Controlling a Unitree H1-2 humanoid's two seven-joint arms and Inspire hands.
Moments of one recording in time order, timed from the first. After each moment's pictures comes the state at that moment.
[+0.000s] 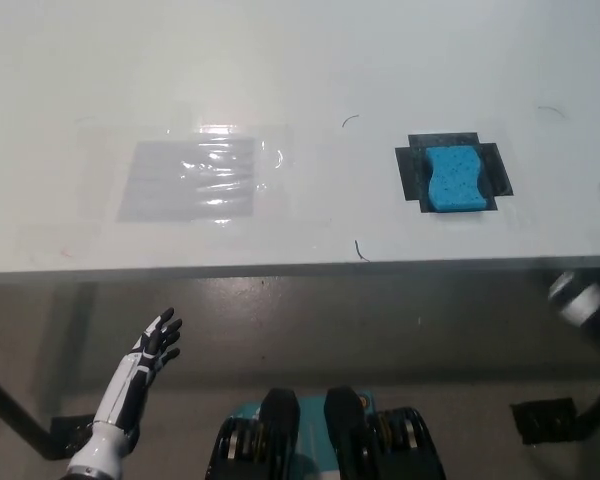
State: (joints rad) left_arm -0.09 0.17 -0.01 0.28 -0.01 -0.21 -0.08; right_arm -0.19 -0.10 -0.15 -0.37 0.13 -0.24 -0.03
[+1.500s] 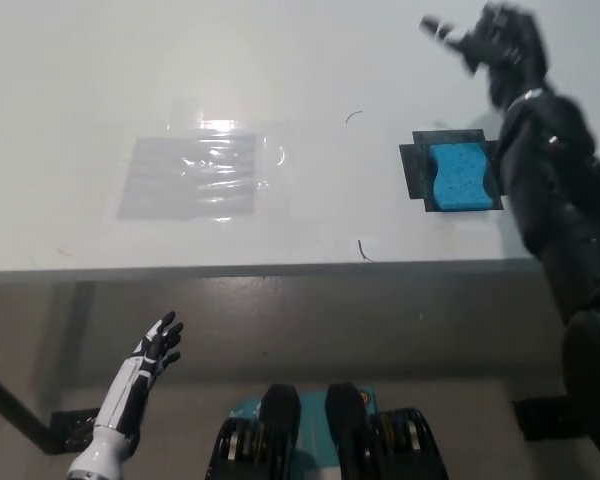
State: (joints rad) left_arm -0.09 0.17 -0.02 0.28 0.01 -0.22 -0.08; right_arm -1.18 -0.12 -0.18 1.24 0.26 -0.08 -0.10
